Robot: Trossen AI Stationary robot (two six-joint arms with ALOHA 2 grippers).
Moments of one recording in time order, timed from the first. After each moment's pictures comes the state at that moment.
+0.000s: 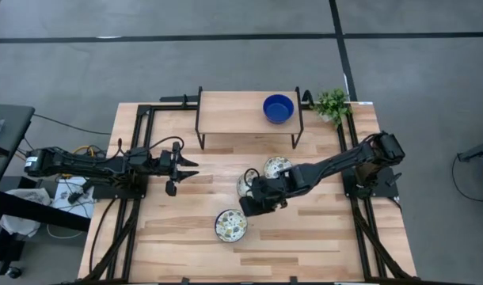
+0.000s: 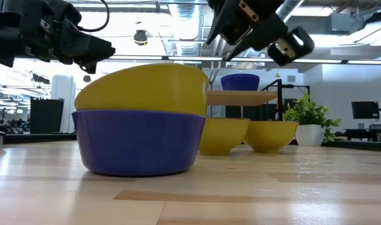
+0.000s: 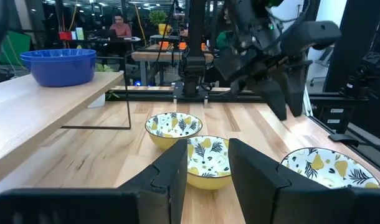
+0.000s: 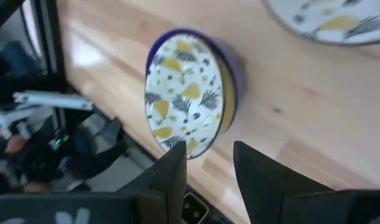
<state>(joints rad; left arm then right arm) 0.02 0.48 0.07 0.55 0.06 0.03 0.28 1.74 1.29 -0.46 -0.16 1.49</state>
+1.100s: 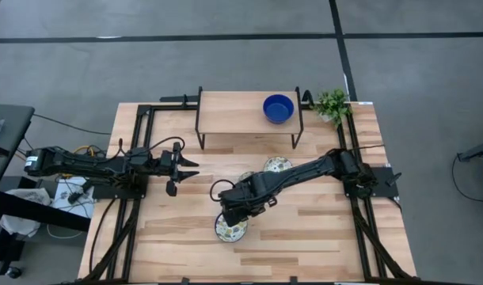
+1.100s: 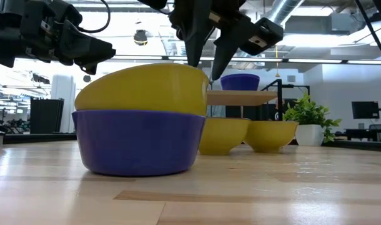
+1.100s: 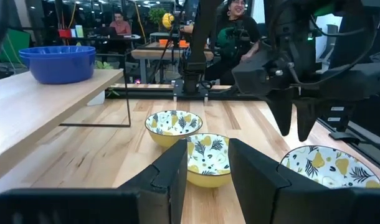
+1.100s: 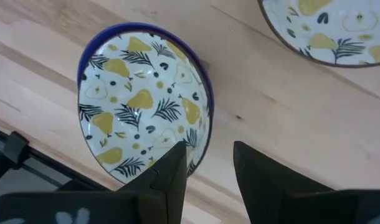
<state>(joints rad) 0.02 0.49 0.07 0.56 0.06 0.03 0.27 2.18 1.97 -1.14 -0.17 1.33</state>
